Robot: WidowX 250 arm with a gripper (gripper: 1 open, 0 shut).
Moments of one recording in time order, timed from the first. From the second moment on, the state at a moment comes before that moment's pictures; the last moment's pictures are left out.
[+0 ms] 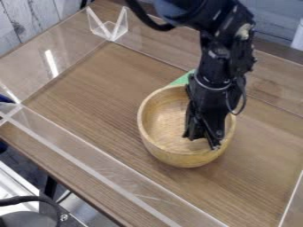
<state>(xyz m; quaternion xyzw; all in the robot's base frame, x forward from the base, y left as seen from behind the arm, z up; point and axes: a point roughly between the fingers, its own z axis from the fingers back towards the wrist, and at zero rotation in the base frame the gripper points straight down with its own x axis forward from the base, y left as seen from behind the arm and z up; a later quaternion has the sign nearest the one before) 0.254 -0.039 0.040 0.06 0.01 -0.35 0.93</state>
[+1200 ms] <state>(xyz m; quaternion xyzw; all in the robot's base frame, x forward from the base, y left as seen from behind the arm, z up) 0.273 -0.036 0.032 0.04 0.01 -0.35 0.93</state>
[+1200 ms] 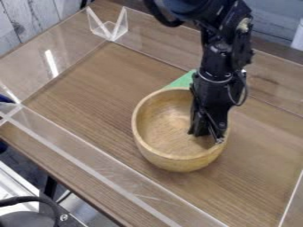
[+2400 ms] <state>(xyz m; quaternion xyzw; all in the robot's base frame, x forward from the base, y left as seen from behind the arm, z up) 0.265 -0.034 0.031 0.02 -0.01 -0.33 0.94</state>
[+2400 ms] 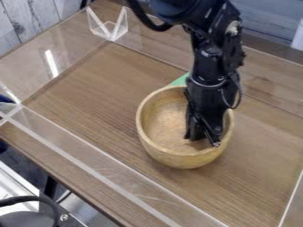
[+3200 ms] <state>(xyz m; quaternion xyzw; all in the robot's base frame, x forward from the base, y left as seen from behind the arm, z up) 0.254 -0.023 0.043 0.01 0.02 -0.33 0.94</state>
